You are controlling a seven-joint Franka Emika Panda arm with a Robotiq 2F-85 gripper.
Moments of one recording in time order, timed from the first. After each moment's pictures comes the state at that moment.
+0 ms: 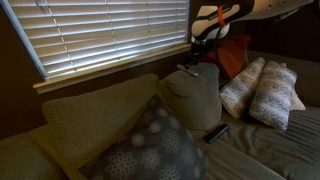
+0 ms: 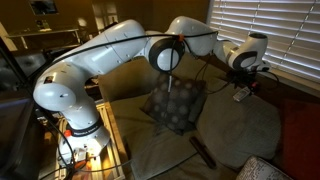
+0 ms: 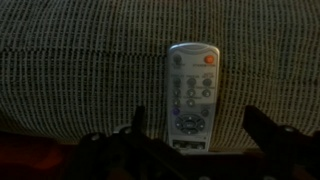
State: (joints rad) arm -0.18 1.12 0.00 -0.85 0.04 2.24 -0.28
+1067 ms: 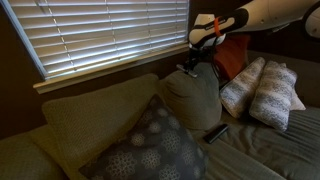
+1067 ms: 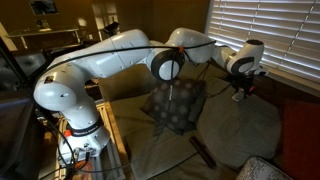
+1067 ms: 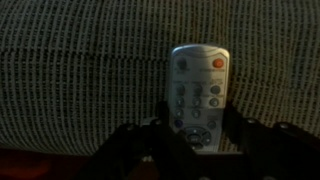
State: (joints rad) arm -0.17 1.23 0.00 -0.72 0.04 2.22 -0.28
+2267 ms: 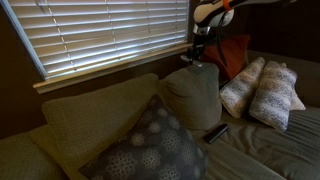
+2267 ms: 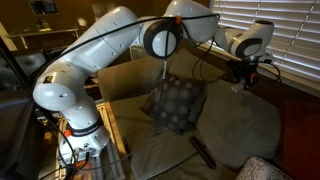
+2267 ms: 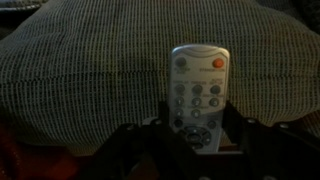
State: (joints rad) arm -0.19 0.96 0.00 -0.99 0.06 2.14 -0.18
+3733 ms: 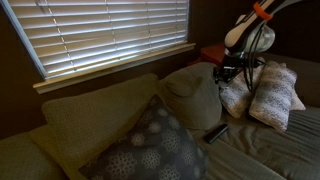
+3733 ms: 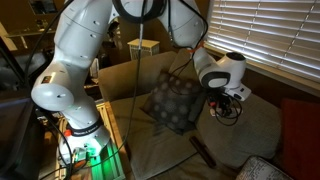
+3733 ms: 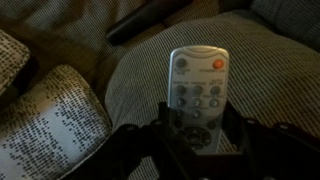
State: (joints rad) arm -0.22 0.60 -0.06 -1.92 0.22 2.71 0.11
